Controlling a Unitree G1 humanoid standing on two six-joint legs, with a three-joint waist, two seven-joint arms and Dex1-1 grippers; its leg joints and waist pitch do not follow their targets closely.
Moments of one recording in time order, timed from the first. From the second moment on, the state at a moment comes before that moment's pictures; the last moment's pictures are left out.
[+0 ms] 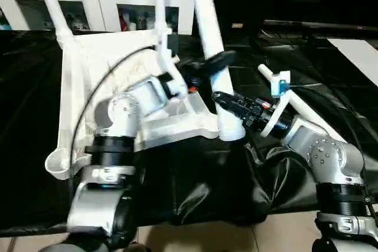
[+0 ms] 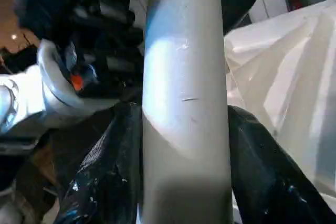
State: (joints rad) left arm -0.82 0.01 0.21 0.30 -0.67 0.86 -0.55; right arm -0.47 -0.21 -0.15 0.10 0.59 0.77 0.85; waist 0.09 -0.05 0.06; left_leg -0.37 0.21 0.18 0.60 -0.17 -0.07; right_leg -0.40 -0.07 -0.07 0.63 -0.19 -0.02
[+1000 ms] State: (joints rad) left arm -0.83 -0.06 0.35 0.33 -0.60 0.70 -0.18; right arm -0.56 -0.10 0.17 0.18 0.10 0.36 0.45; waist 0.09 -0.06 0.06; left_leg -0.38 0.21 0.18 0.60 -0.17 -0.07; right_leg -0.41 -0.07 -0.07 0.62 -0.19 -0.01
